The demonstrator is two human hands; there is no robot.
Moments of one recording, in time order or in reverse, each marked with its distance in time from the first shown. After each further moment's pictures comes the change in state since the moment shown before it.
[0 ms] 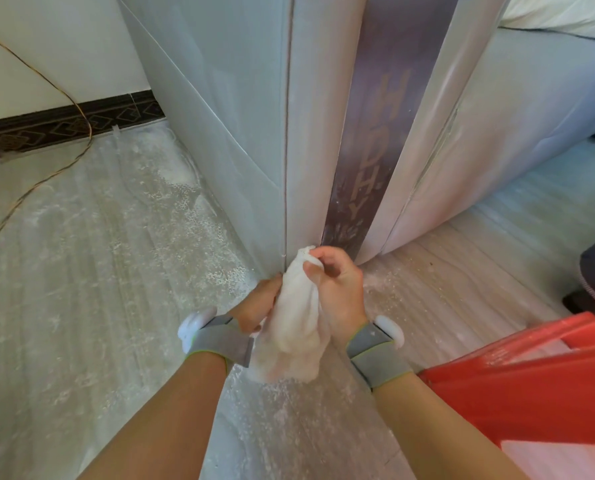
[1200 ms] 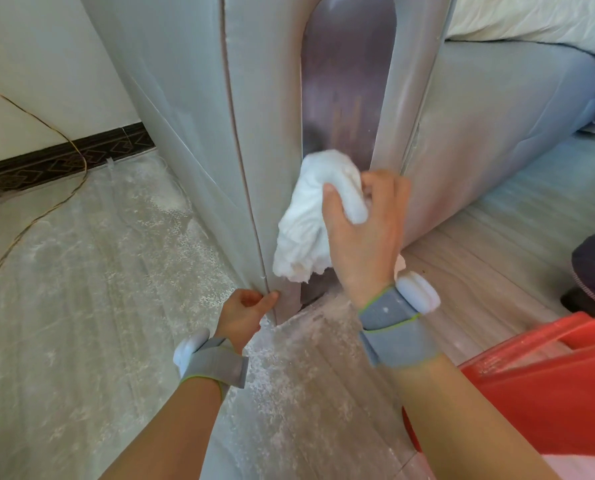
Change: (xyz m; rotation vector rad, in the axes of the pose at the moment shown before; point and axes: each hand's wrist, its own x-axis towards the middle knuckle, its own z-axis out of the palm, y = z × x) left_hand 0.007 0.002 0.006 -0.142 0.313 0.152; right_hand 0.023 -0.101 -0.021 -0.406 0.399 -0.608
